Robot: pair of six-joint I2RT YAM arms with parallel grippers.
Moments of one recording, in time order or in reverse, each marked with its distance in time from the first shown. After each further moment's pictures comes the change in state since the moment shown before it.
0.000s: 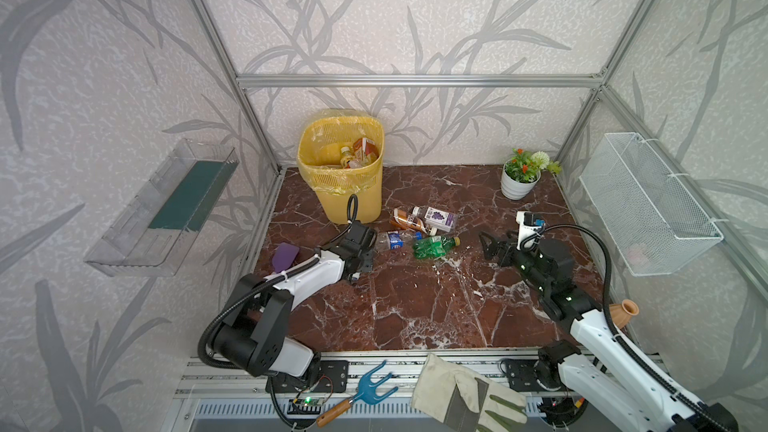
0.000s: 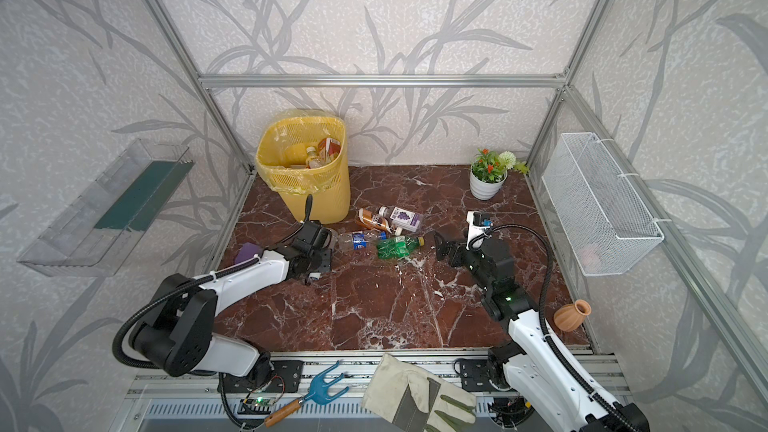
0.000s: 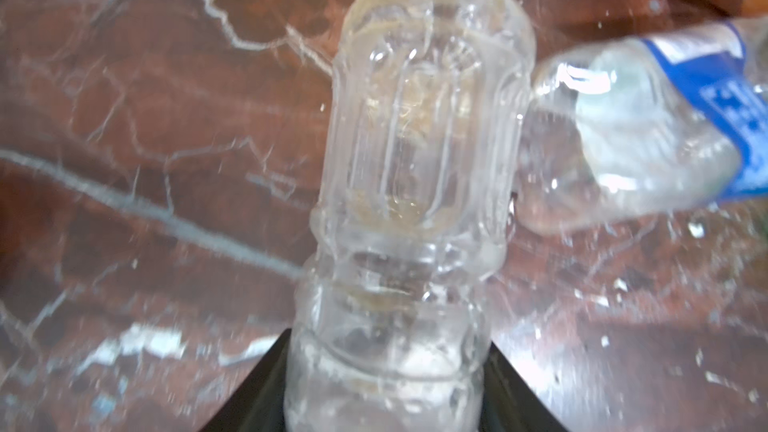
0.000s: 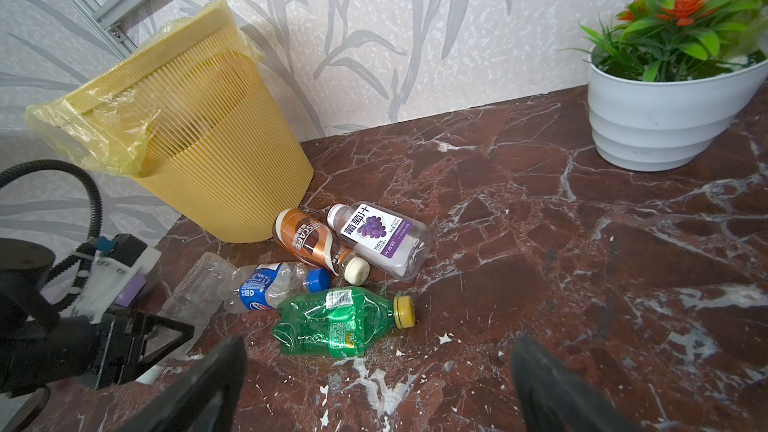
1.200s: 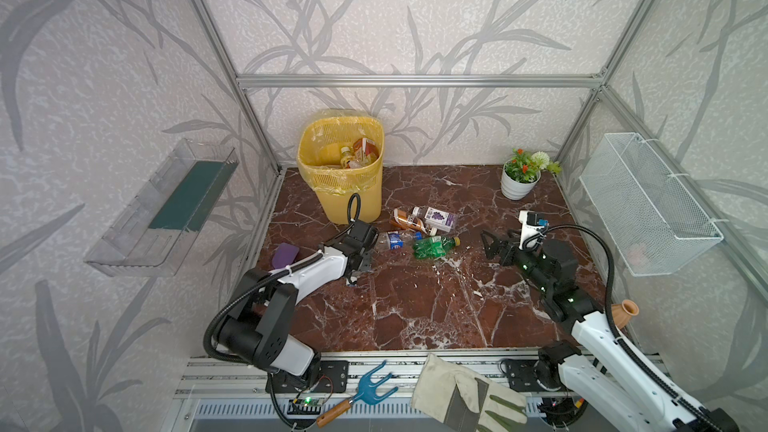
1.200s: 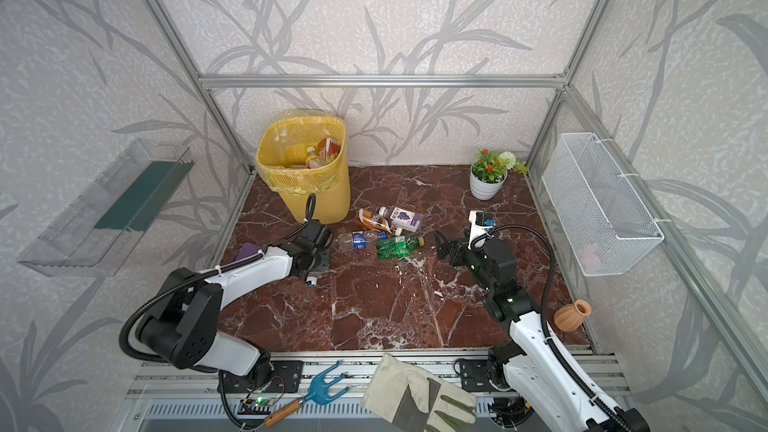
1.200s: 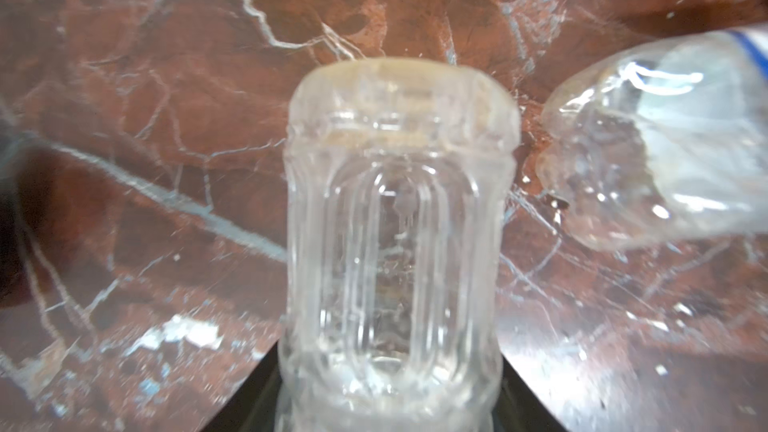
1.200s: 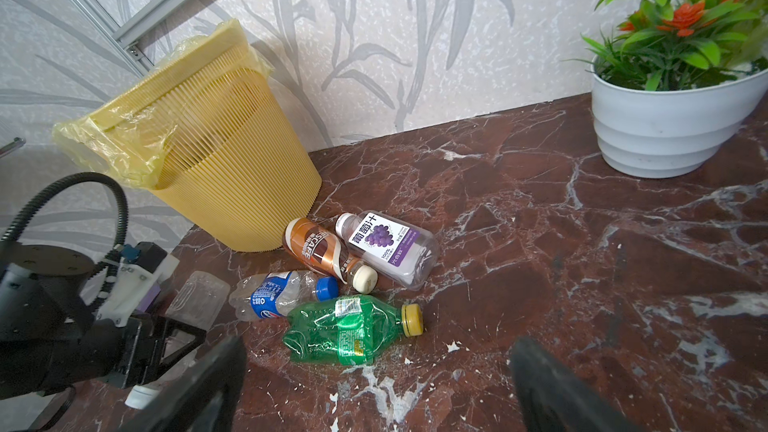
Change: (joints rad) left arm -0.001 0.031 0.047 -0.038 -0.075 0.014; right arm -0.013 -0.018 0.000 0.010 -0.018 0.019
